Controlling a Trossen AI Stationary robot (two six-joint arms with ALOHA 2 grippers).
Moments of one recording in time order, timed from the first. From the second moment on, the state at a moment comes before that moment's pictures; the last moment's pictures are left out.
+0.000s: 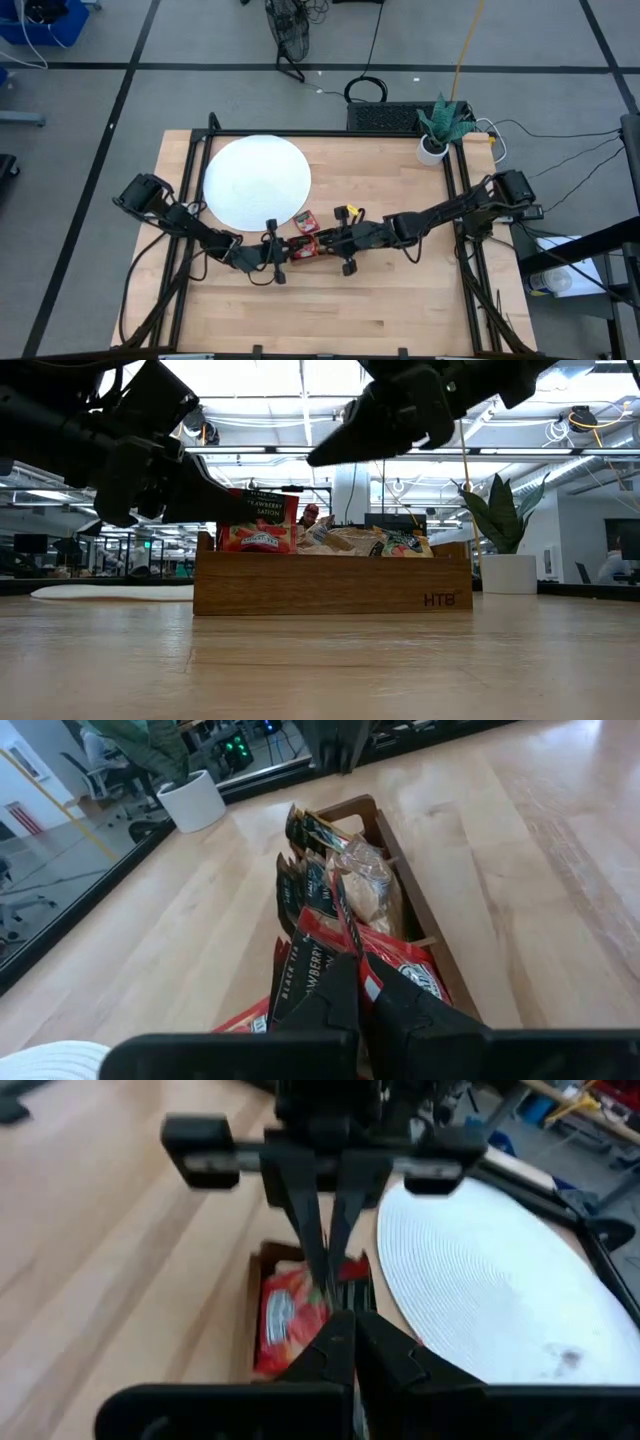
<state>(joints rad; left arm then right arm) -0.47 1.72 0.48 0.88 -0.67 0.06 0.24 1.67 0.93 0.28 0.23 -0.26</state>
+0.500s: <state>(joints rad) -0.53 1.72 0.48 0.88 -0.79 0.06 0.24 1.65 0.93 0.26 0.23 -0.25</state>
